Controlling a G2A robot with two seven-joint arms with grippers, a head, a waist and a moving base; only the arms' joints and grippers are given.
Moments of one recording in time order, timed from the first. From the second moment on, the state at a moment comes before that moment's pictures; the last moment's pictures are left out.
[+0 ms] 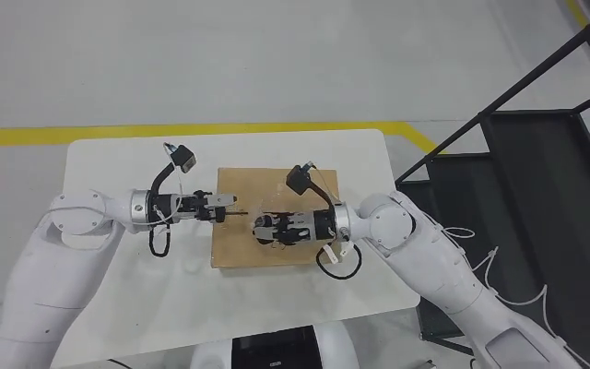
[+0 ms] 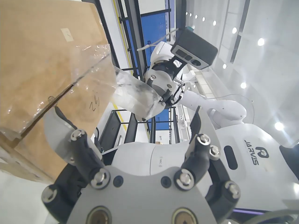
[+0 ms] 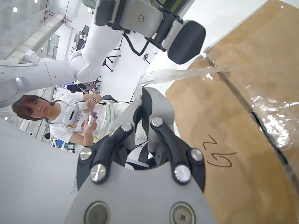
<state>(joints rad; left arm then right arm) 1.06 -0.93 -1.17 -1.57 -0.46 -0.11 -1.20 -1.10 -1.06 0.95 -1.73 0.03 -0.42 0.88</state>
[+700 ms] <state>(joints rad) 1.02 -0.94 -1.13 -1.45 -0.59 -0.02 -1.26 -1.02 -1.09 0.90 -1.65 0.01 -0.42 0.94</state>
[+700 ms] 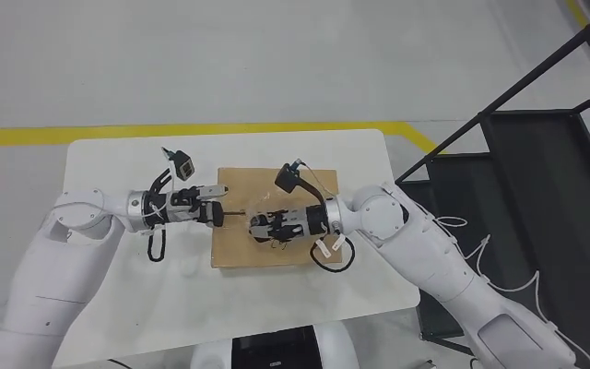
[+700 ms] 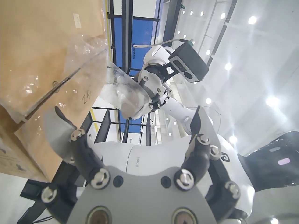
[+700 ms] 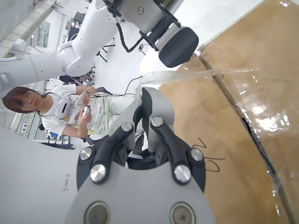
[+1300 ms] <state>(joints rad) 1.11 -0.92 -1.27 -1.46 -0.58 -0.03 -1.15 -0.98 -1.12 0.86 -1.66 -0.15 -0.51 0.70</state>
